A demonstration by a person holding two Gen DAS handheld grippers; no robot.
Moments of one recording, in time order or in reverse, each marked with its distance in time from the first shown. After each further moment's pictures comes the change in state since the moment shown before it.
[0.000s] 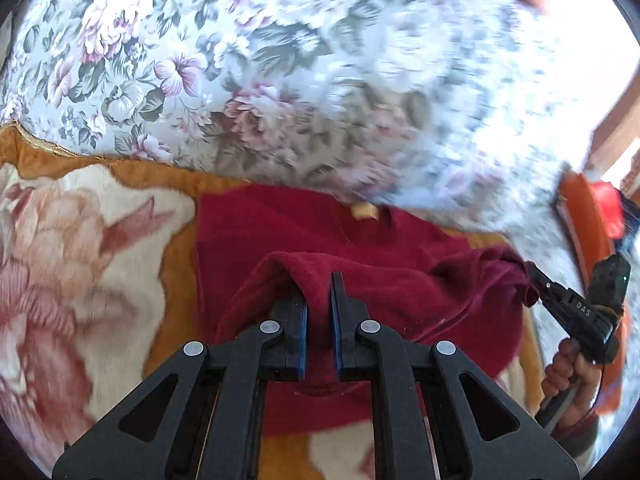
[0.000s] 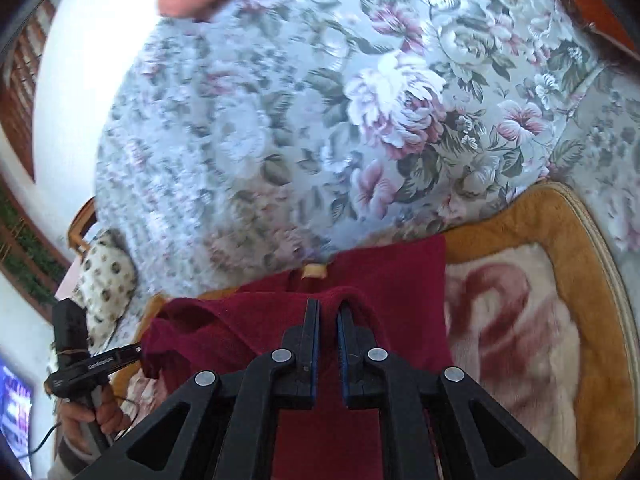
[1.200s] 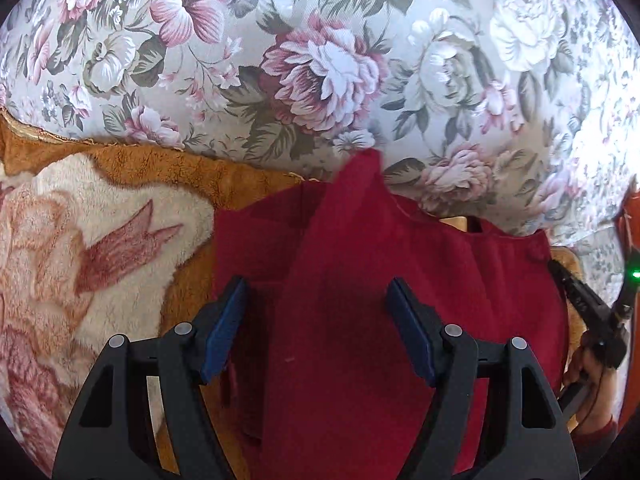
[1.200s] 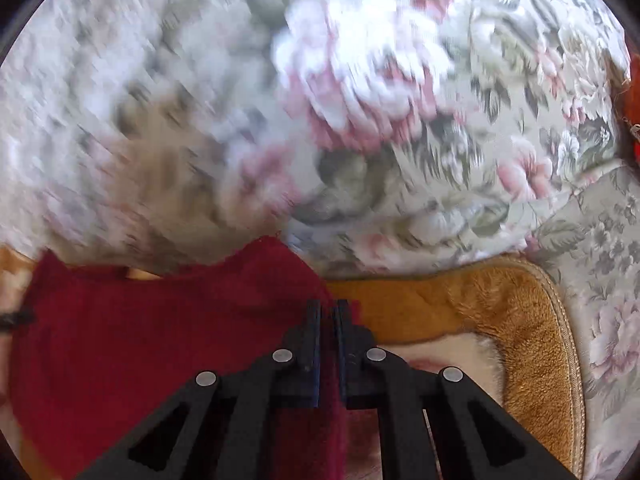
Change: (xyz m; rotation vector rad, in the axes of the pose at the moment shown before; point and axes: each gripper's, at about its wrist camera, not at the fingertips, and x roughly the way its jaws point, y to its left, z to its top) left arm 0.086 0.037 0.025 -0.028 0.084 0.133; right arm 0.127 -0.023 0.023 -0.282 0.082 -0.546
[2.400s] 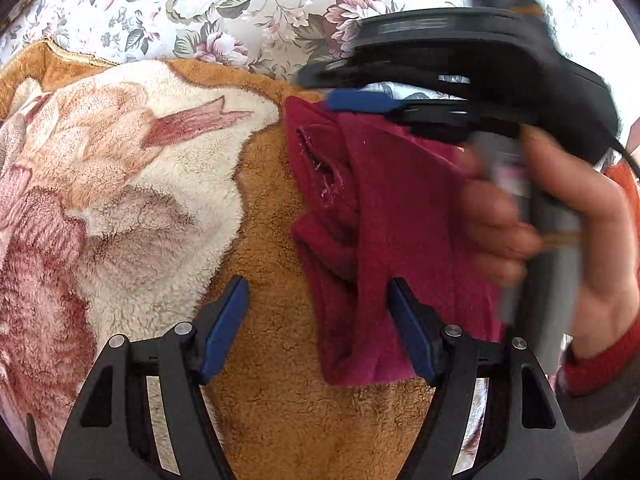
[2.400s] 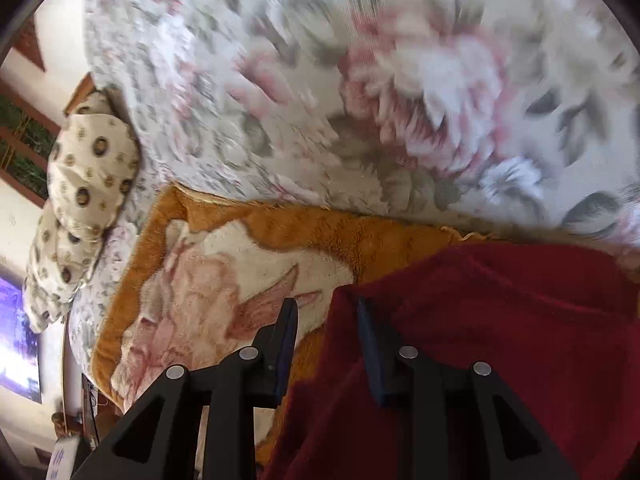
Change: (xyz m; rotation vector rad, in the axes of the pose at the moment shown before) left arm -0.039 0.044 -0.103 -0.022 -0.022 -0.063; right arm 0.032 0.300 0.011 -0.083 0.257 0.755
